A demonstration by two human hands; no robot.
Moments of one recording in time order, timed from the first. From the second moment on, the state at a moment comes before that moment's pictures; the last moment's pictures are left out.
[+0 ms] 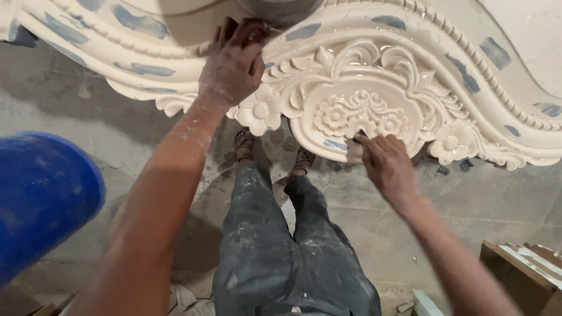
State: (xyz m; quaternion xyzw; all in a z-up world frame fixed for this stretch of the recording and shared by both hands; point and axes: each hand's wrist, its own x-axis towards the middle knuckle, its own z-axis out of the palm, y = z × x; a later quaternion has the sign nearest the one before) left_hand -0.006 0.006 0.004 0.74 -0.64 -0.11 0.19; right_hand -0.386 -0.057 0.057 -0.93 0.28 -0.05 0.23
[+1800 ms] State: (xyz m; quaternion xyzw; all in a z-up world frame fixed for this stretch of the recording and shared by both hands) left_hand -0.006 0.011 -0.014 0.73 -0.65 -0.05 0.22; right_hand -0.415 -0.050 0.042 -0.84 0.48 -0.11 0.25
